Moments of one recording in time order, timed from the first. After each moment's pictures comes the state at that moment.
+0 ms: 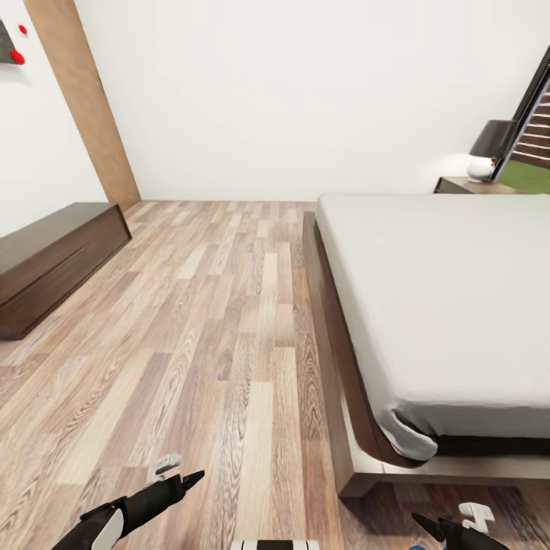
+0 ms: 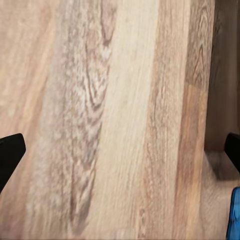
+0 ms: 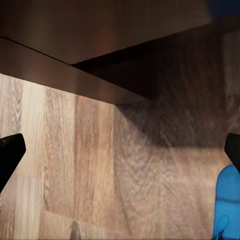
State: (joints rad) left arm -0.47 0.14 0.16 -0.36 0.27 0.19 -0.65; right arm -0.33 -0.39 -0.19 -0.33 -0.26 0.06 0.93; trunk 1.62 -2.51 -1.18
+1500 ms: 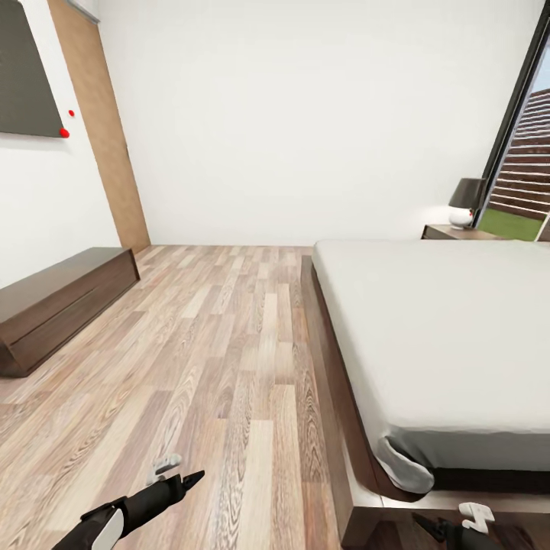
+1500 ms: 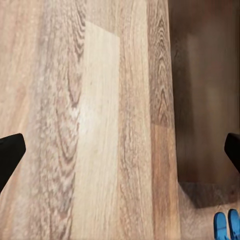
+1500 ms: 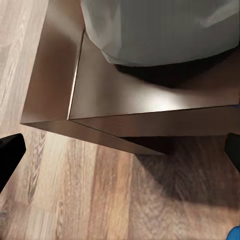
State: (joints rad) left arm -0.47 0.14 0.16 -0.36 0.27 0.19 -0.65; right arm -0.33 -0.39 -0.19 -0.33 -0.26 0.06 0.93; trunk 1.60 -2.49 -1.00
